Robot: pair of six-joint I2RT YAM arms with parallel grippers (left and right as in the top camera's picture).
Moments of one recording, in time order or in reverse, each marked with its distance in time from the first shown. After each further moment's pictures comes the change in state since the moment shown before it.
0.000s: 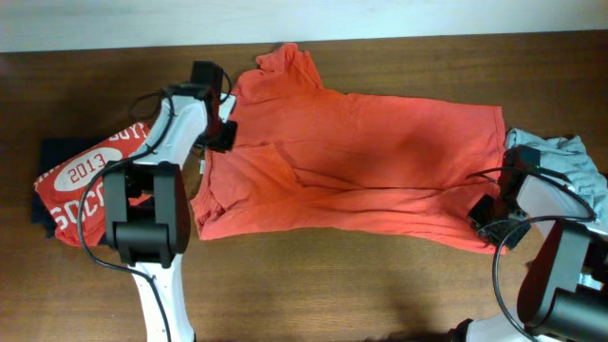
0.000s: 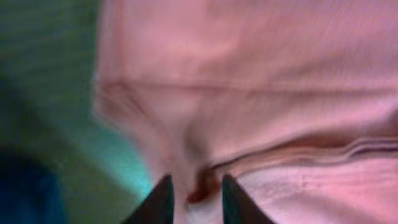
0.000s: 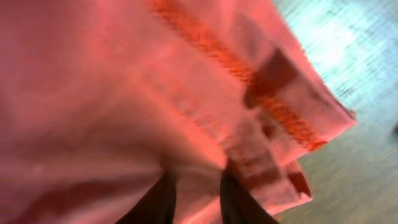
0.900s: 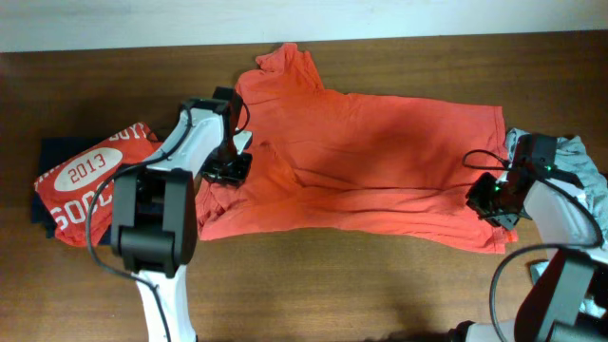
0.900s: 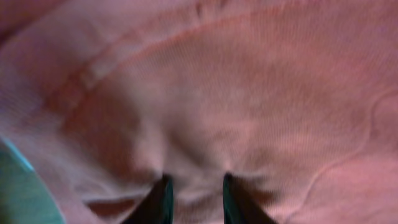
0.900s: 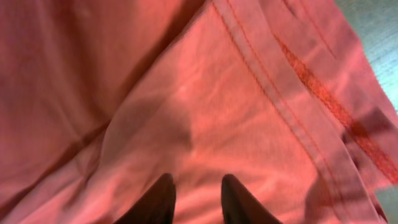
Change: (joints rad) left arm -0.075 -0.070 -0.215 -0.080 0.066 -0.043; right arm 0.000 -0.105 0.019 0.107 -0.225 -0.072
